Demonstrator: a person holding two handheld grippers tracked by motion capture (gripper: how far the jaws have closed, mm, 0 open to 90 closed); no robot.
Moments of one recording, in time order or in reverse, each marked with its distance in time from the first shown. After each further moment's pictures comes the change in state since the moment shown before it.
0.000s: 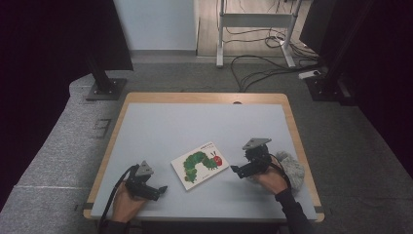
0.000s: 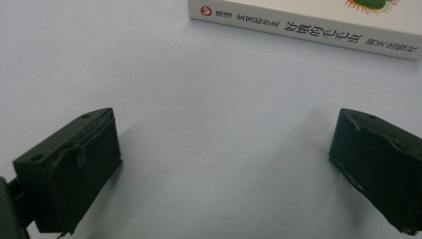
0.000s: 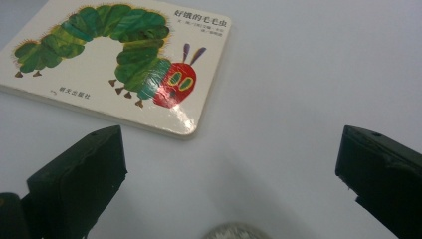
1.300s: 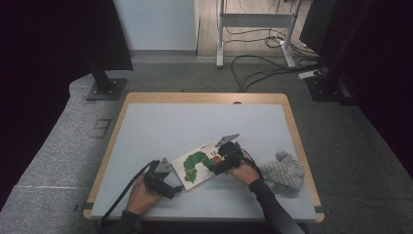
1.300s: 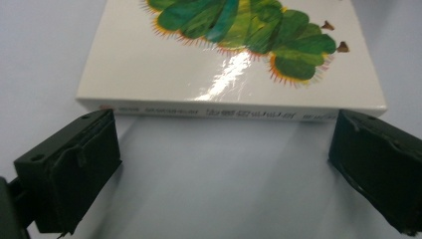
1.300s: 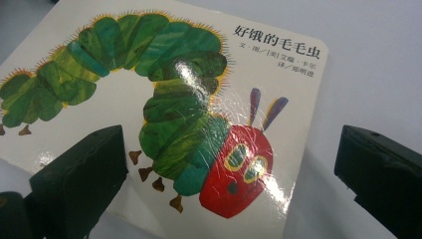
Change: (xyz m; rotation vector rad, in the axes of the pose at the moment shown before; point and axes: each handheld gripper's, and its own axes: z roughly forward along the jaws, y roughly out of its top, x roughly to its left) left arm -0.023 0.040 0.034 0.006 -0.126 0.151; right arm 0.024 0.033 0.082 0.070 0.128 -0.035
